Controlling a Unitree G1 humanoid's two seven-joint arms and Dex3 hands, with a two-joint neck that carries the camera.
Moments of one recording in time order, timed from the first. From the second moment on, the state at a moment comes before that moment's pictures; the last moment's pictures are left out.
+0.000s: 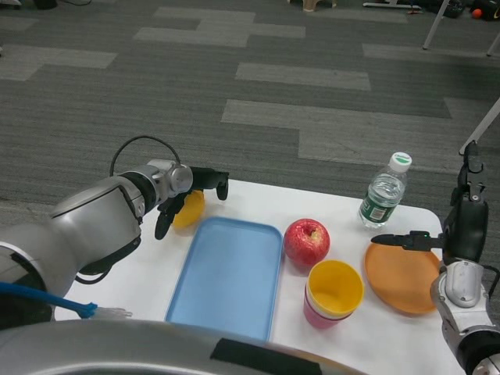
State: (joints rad) left arm -0.87 0.28 -0.74 1.40 0.44 -0.22 -0.21; right arm -0.40 -0.46 0.55 1.00 0.49 -0.98 -0.40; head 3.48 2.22
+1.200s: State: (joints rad) left arm -0.83 0.24 -0.72 1.43 0.47 -0.17 -0.16; right arm -0.40 -0.46 0.54 0.99 0.49 -0.98 -0.40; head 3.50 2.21
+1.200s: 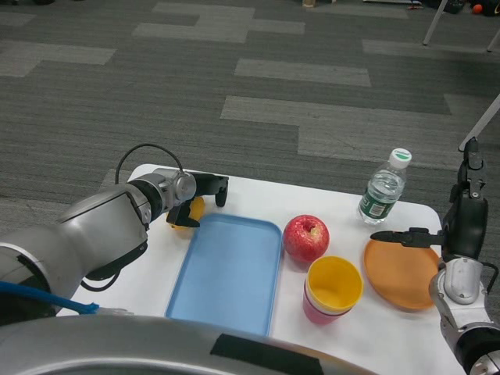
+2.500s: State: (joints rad) left arm -0.59 0.24 0.18 1.20 0.61 -0.37 -0.19; right arm -0.38 -0.46 0.54 0.98 0.49 -0.98 -0.40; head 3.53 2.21
